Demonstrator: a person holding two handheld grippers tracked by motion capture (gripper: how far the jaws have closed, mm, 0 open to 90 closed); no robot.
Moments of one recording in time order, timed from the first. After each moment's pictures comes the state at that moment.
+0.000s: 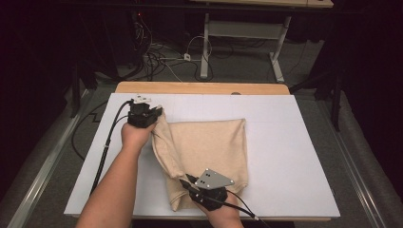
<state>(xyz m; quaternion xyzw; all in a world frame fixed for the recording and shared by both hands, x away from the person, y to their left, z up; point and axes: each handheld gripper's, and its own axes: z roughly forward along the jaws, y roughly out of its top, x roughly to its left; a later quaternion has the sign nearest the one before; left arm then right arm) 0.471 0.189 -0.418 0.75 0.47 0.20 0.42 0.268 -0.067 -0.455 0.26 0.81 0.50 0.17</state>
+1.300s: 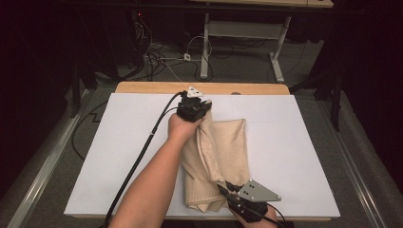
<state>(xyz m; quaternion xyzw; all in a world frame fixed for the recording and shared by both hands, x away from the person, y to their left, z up) 0.486 0.045 -0.393 0.78 0.37 0.17 0.47 0.239 -0.161 -0.453 0.31 0.79 0.48 0.22</state>
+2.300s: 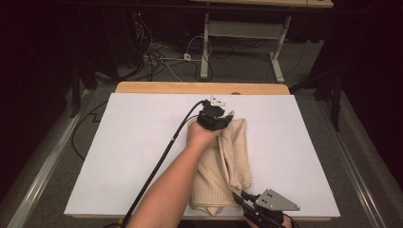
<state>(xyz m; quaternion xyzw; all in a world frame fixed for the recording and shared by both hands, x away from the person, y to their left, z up) 0.475 0.000 -0.413 0.81 0.37 0.13 0.44 0.224 -0.200 -0.471 0.34 0.78 0.48 0.20</state>
